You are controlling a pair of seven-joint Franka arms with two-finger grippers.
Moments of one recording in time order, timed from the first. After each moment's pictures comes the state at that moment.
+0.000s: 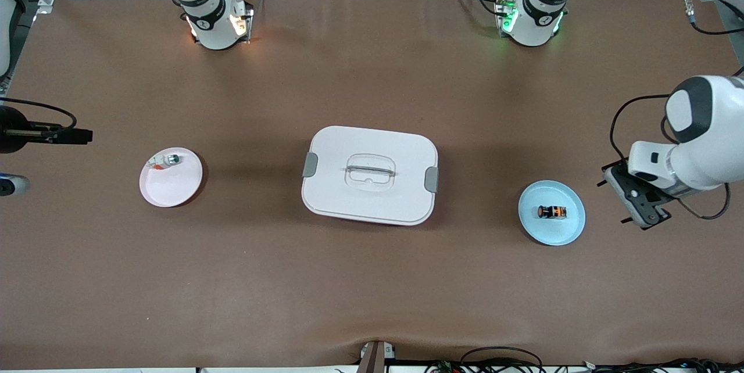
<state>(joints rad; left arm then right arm) 0.50 0.35 -0.53 -1.72 0.13 2.07 1.03 -0.05 0.46 0.01 -0.98 -0.08 1.07 0.07</state>
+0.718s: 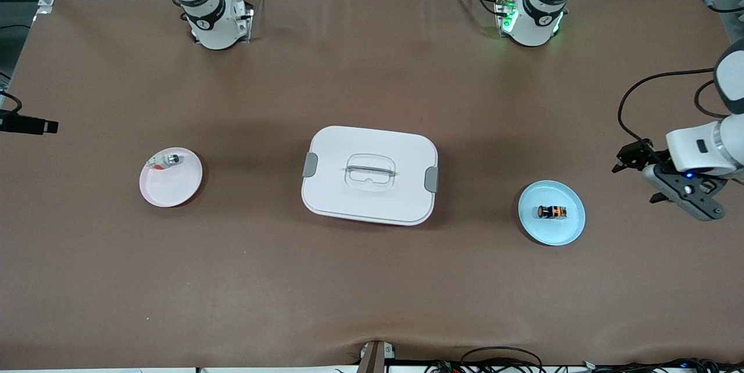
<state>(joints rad) 0.50 0.29 -0.53 -1.56 0.03 1.82 0.67 -0.18 0.42 0.01 -0.98 0.05 1.07 0.06</state>
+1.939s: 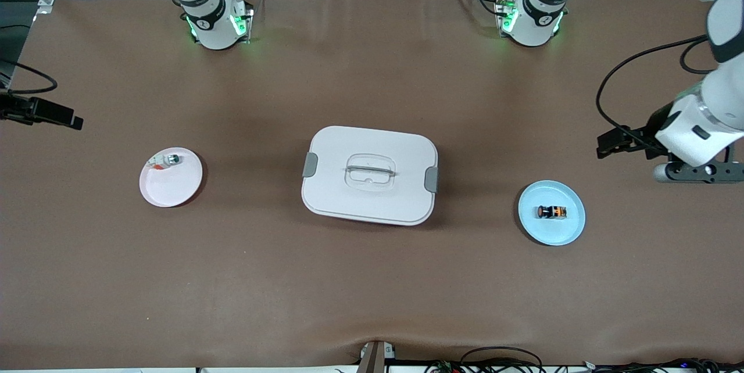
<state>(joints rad) 0.49 0.23 -0.69 -1.49 0.13 1.64 -0.24 -0.09 0.19 0.02 -1.28 0.05 1.31 0.07</state>
